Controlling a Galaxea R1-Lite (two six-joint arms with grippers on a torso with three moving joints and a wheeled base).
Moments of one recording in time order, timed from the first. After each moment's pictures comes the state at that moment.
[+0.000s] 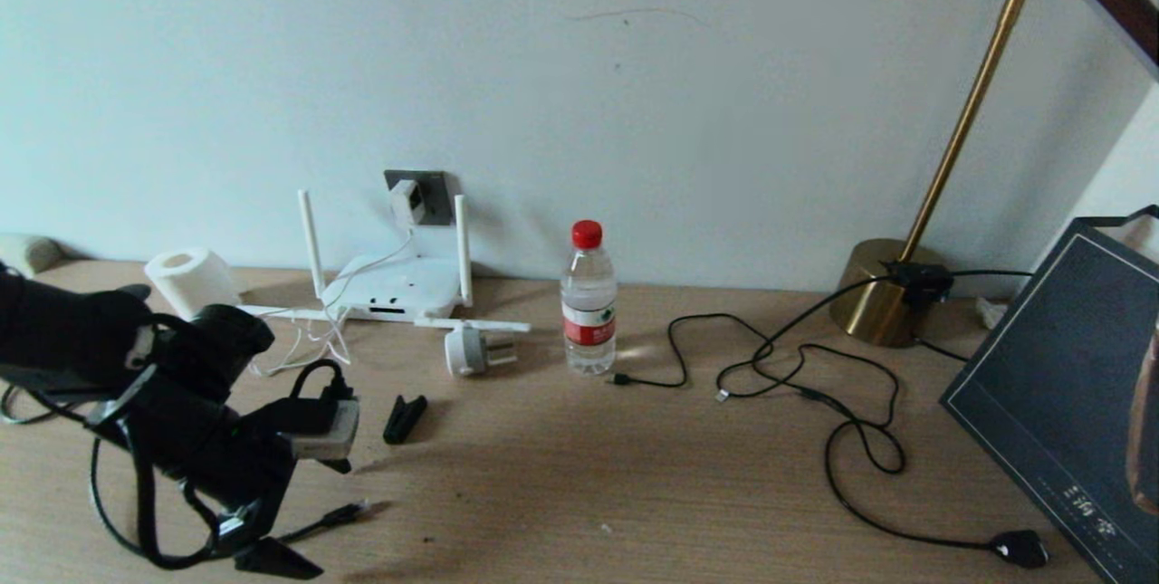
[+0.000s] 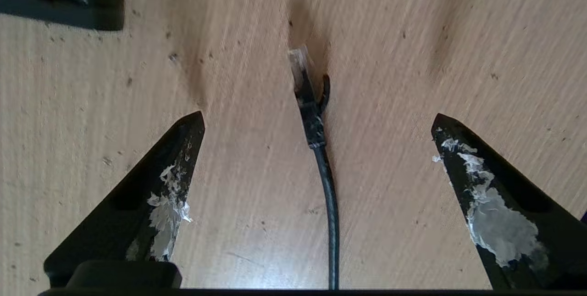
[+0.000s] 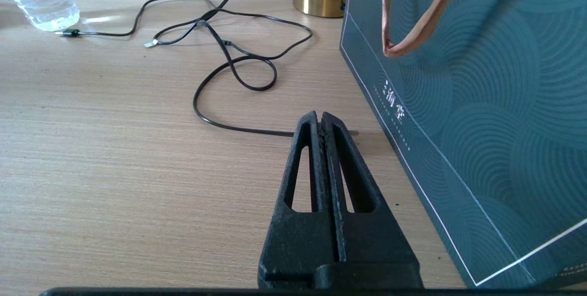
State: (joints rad) left arm 0.06 1.87 -1.04 0.58 -0.36 1.42; right arm -0.01 0.00 0.00 0.00 -0.01 0.01
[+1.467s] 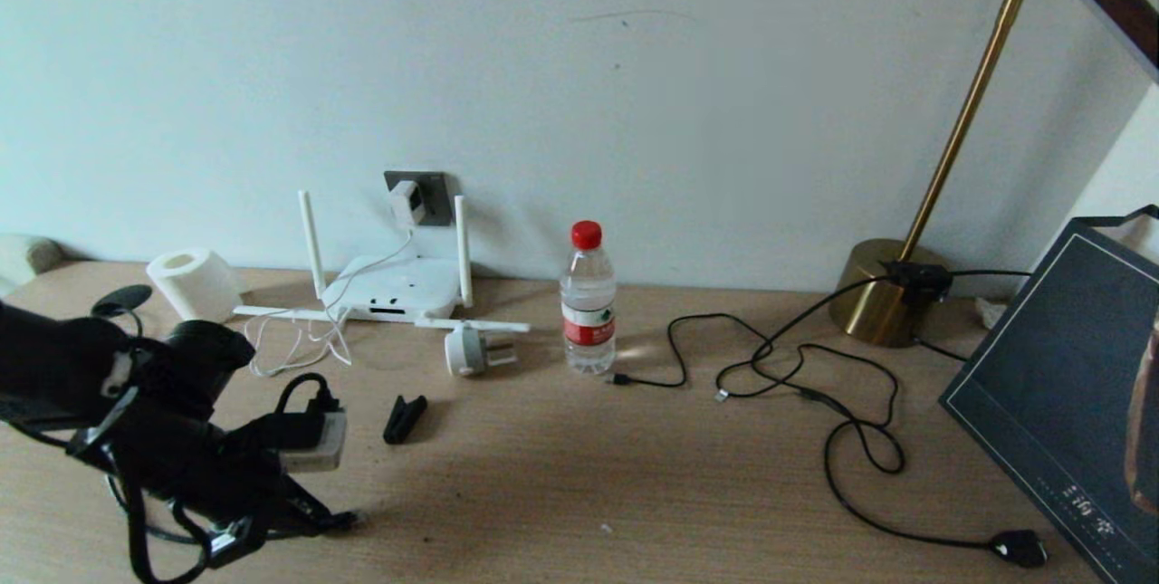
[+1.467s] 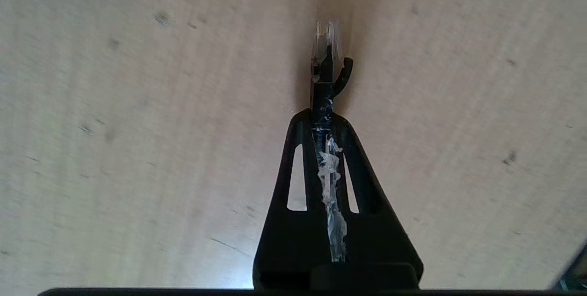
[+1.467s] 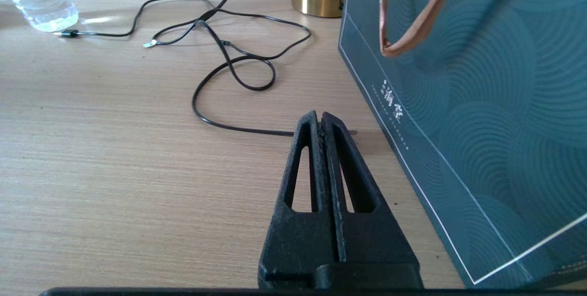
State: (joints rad) left arm 0.11 1.85 -0.93 0.47 -0.33 1.42; right arm -0.01 0.00 0.00 0.00 -0.01 0.01
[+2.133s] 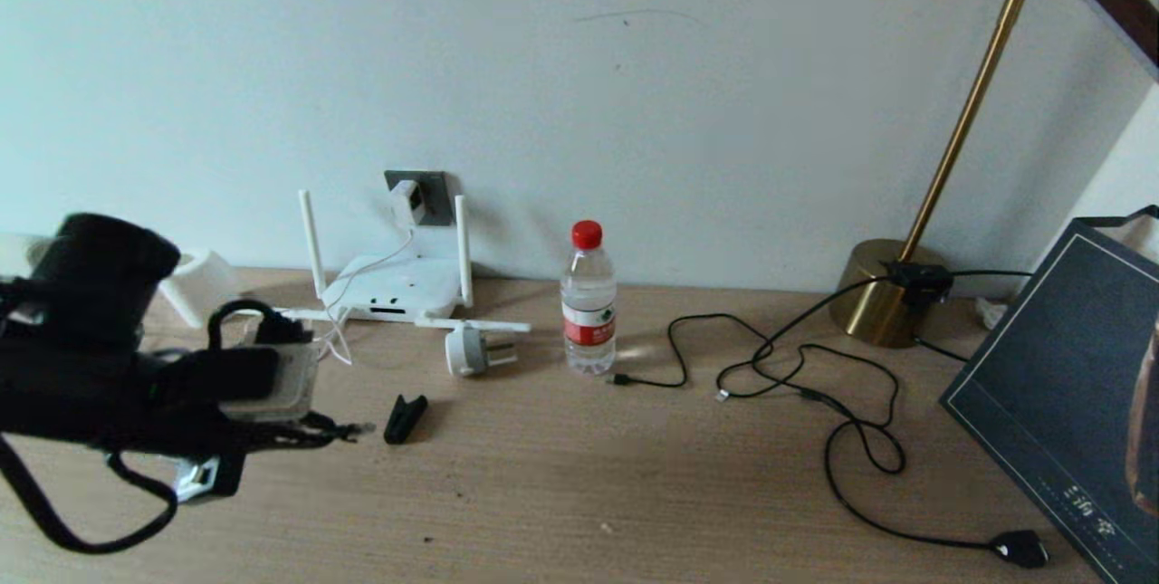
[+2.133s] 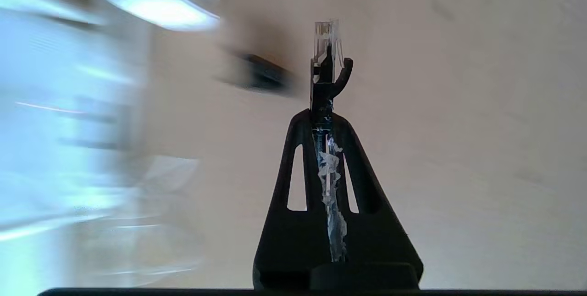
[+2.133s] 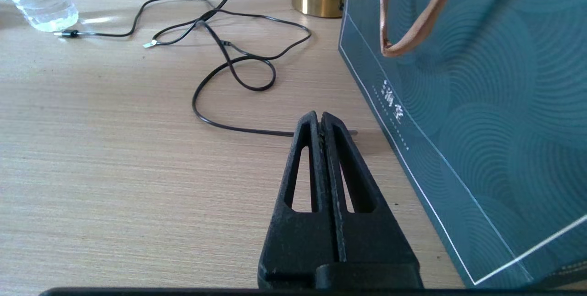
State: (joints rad) left arm -0.01 1.51 -1.02 0.45 -0.39 1.42; right arm -0.01 0.00 0.00 0.00 -0.01 0.01
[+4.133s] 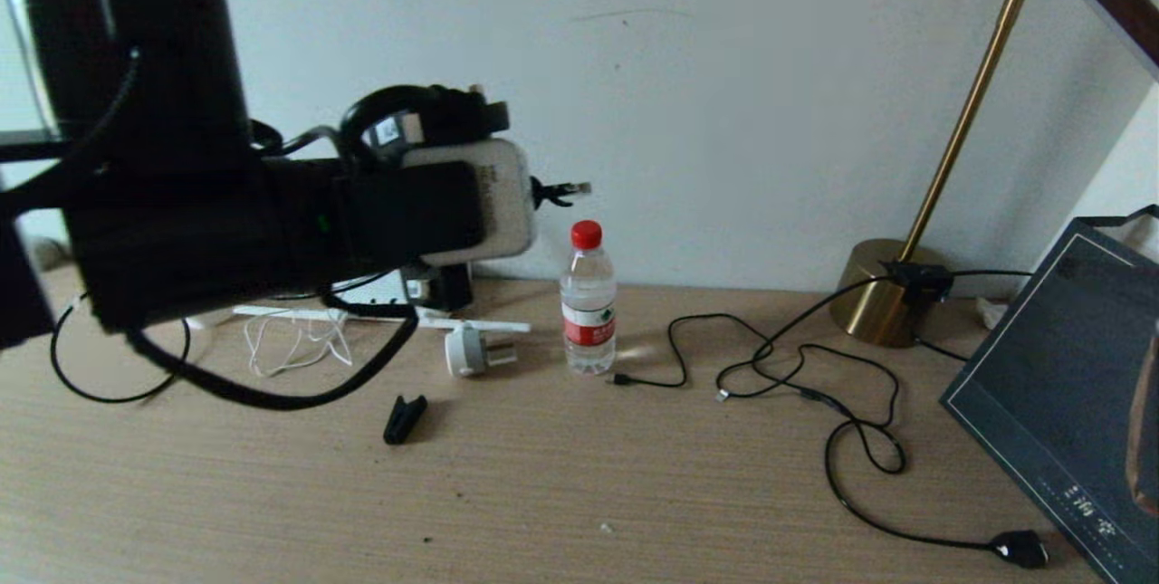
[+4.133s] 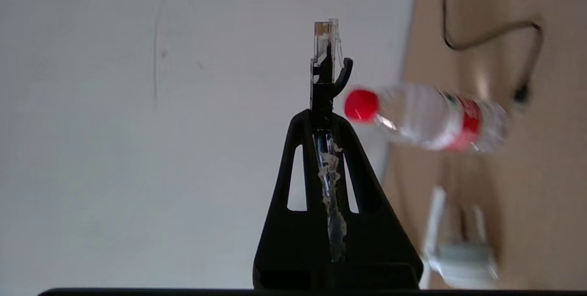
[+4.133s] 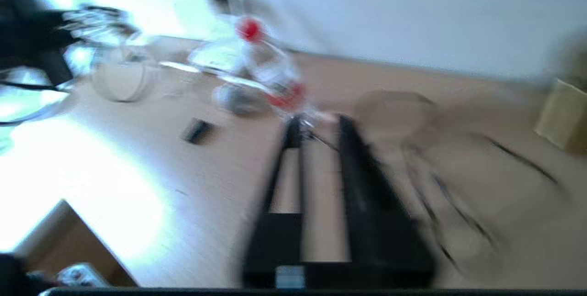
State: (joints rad) left arm -0.62 1.51 -1.20 -0.21 -0.08 1.31; right arm 0.15 0.99 -0.72 -0.22 0.44 0.29
